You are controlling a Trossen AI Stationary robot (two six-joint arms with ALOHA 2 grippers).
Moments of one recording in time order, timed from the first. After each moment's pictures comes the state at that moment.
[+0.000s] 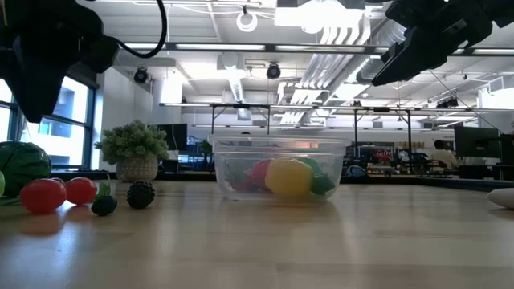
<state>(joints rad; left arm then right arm) -0.22 1.19 0.82 -1.03 0.01 -1.28 0.07 0.85 0.58 -0.33 0.10 -0.03</state>
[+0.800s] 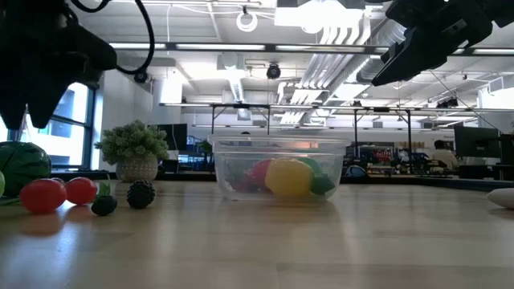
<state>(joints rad) -0.22 1.25 0.82 -1.09 0.03 -1.67 0.07 0.85 0.58 -0.33 0.10 -0.03</state>
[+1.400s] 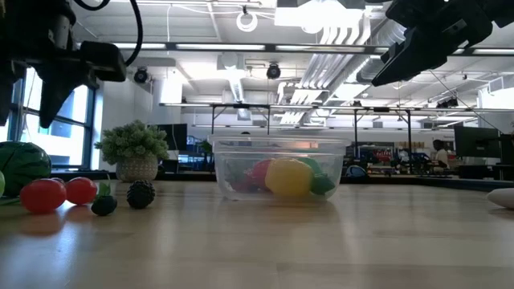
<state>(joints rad) -0.22 1.25 0.82 -1.05 0.06 -2.20 0.07 0.85 0.58 -0.33 0.10 -0.03</state>
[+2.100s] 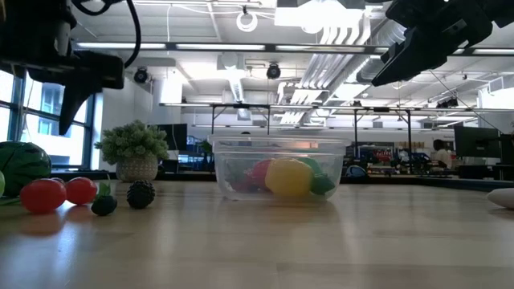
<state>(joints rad) -0.22 1.28 0.82 -1.07 0.04 -2.34 0.07 0.85 0.58 -0.33 0.10 -0.03</state>
